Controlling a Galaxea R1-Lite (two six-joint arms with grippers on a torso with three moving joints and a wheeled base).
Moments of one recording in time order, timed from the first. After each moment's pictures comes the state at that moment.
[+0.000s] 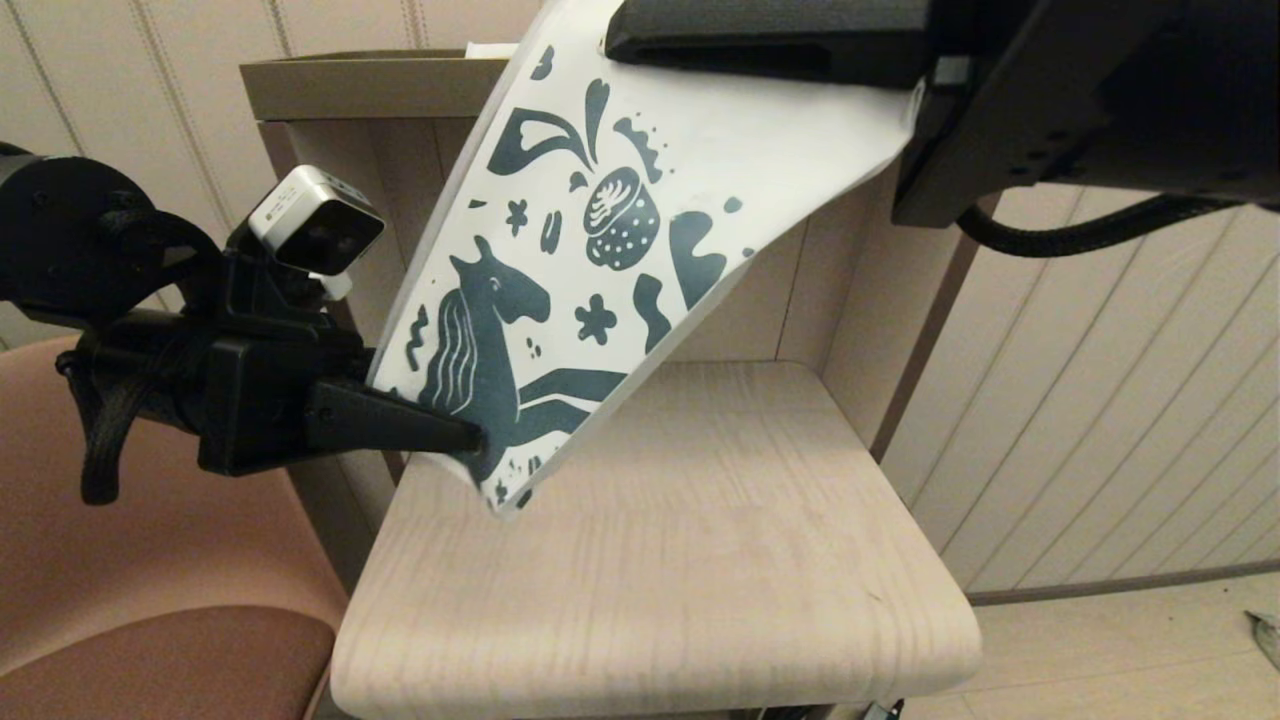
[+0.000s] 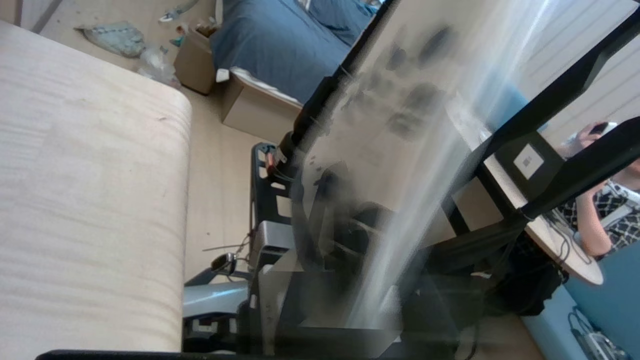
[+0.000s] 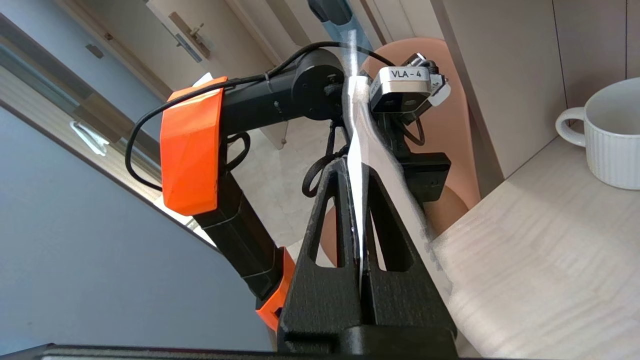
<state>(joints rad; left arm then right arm) -0.32 1.78 -1.52 1.00 -1.52 0.75 0.95 1.48 -1.58 0.01 0.23 0.53</state>
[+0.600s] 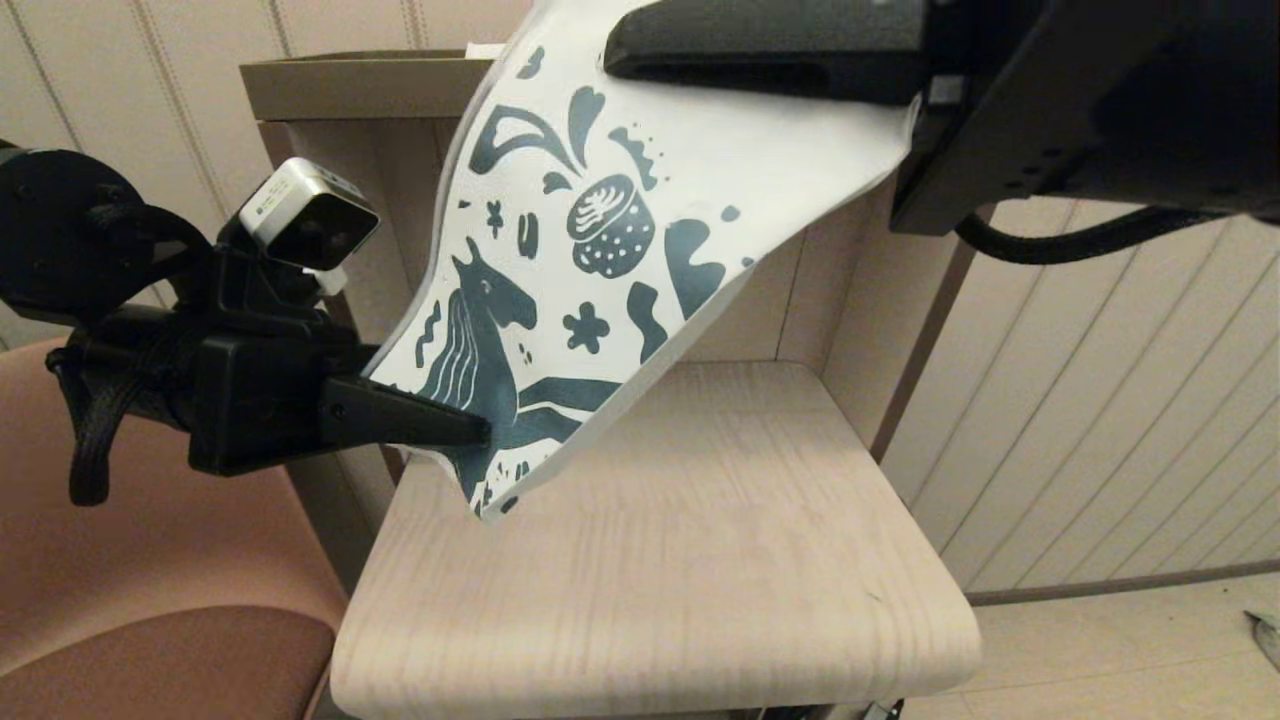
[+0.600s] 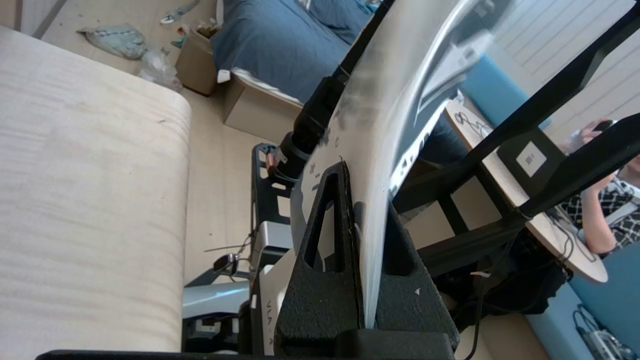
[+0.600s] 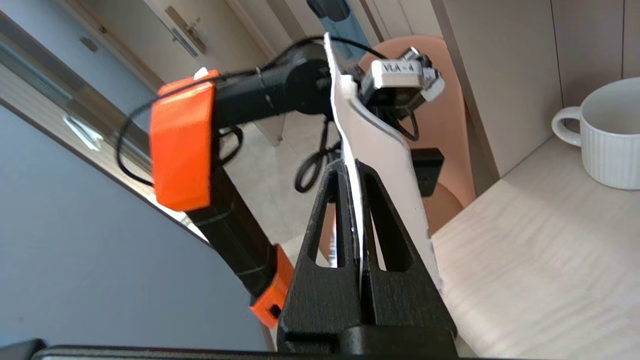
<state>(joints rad) -0.32 1.77 -1.52 1.00 -1.52 0.75 0.95 1.48 -1.57 0.00 0.23 0.51</state>
